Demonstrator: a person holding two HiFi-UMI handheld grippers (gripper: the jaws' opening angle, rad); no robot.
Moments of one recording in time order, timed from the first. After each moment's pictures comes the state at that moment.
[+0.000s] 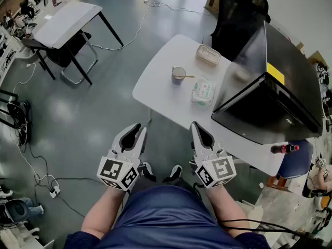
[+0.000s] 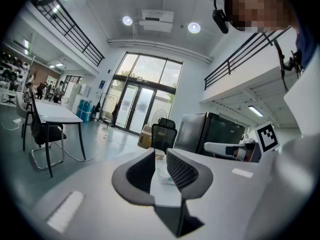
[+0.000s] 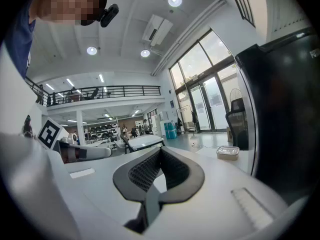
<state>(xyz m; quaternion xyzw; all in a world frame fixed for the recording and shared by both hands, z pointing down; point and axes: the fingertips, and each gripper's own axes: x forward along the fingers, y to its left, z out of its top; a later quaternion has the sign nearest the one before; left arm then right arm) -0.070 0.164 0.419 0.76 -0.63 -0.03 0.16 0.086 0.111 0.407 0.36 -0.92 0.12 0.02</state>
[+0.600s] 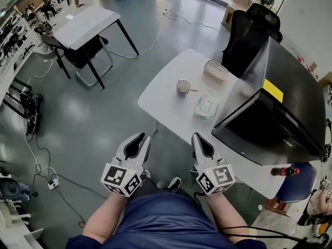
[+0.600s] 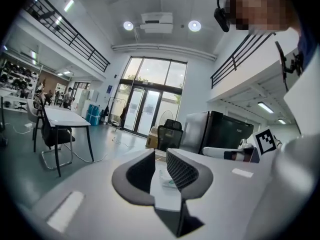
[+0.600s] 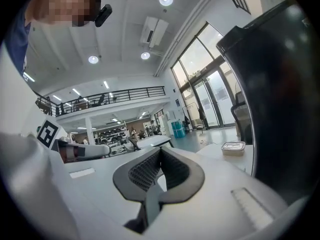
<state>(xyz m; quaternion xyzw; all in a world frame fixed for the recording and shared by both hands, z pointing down) -0.026 0.167 0.412 0.73 -0.67 -0.03 0.15 0.127 0.097 0.419 0.32 -0.93 0.16 0.00</state>
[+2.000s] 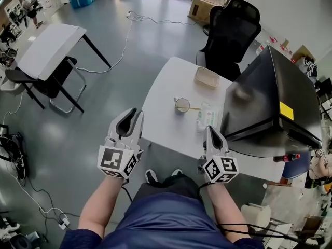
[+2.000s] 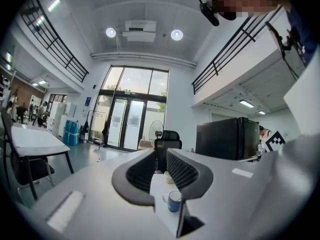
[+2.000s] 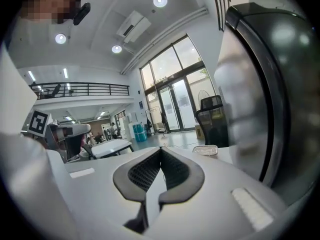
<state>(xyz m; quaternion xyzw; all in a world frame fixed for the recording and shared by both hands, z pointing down) -0.186 -0.029 0.376 0.80 -0.59 -0.03 0.05 0.071 -0.037 0.448 0.54 -0.82 0.17 0.01</state>
